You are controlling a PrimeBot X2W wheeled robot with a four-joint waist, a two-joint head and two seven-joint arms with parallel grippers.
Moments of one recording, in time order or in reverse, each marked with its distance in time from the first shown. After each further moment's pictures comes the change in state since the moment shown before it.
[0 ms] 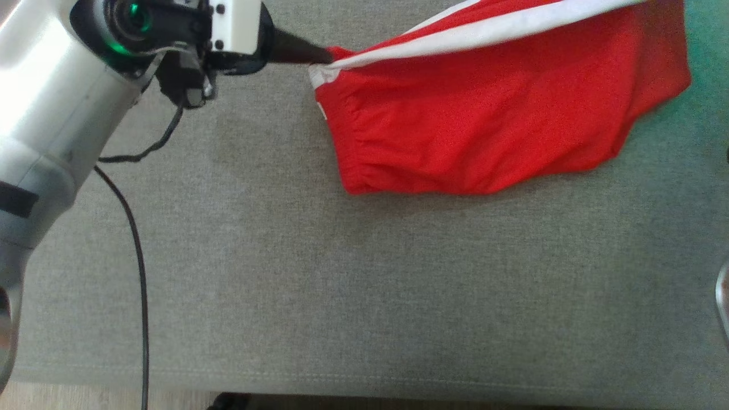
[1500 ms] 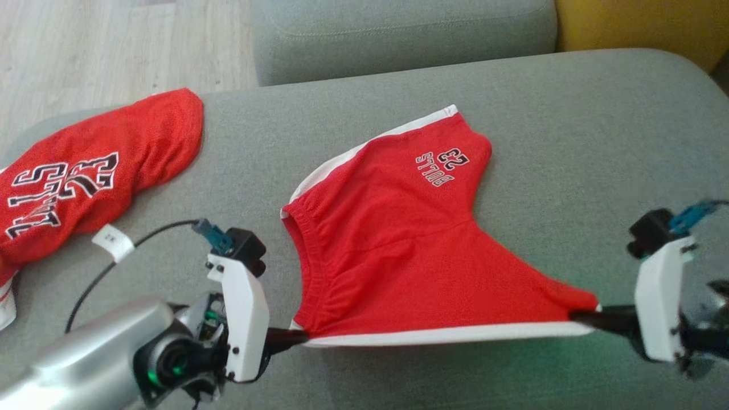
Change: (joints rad) left arm 0.713 0.282 -0.198 -0.472 0.180 0.021 -0.439; right arm 0.973 -0.474 0.614 -0.494 0.618 0.000 -0.405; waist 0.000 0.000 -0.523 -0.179
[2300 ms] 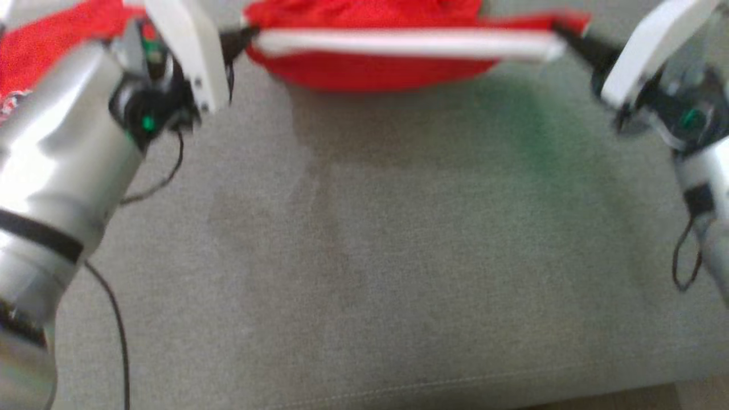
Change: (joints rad) left arm -0.583 -0.336 0.166 0.790 0.159 -0.241 -0.237; right arm -0.768 0.337 0.006 0.640 -0.049 0.000 -0.448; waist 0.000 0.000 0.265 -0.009
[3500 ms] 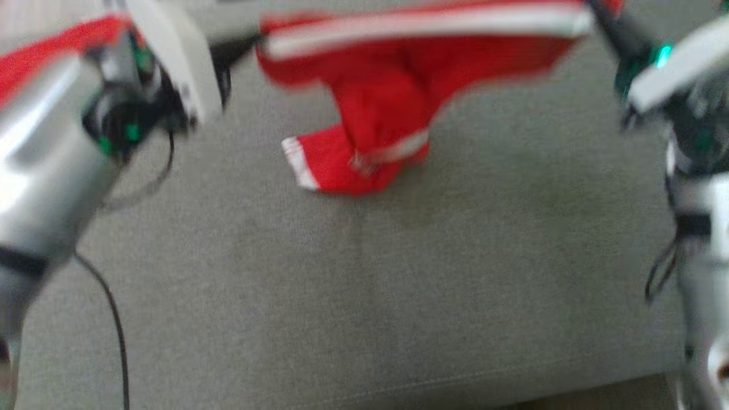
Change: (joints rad) left arm 0.115 0.133 0.070 -0.315 -0.049 0.042 0.046; right arm 0.246 0.160 -0.359 -0.330 -0.108 0.000 -0.068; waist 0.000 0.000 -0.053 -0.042
